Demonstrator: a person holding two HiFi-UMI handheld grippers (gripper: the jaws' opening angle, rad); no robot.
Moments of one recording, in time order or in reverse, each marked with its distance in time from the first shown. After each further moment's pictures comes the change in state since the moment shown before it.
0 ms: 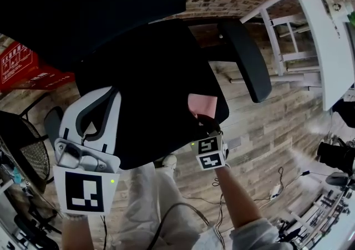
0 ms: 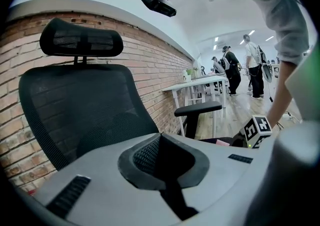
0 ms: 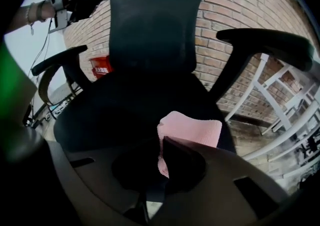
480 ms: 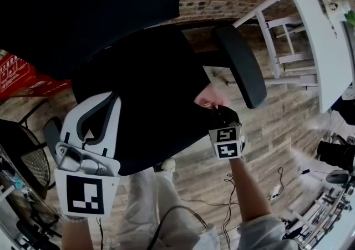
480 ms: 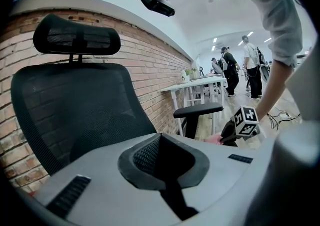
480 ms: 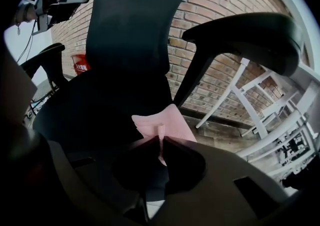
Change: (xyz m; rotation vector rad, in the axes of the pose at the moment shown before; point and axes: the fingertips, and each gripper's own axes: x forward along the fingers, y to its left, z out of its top) left arm 0.018 0.001 0.009 0.010 -0.013 -0.029; right arm -0.010 -0.104 0.009 0.006 0.015 -0.177
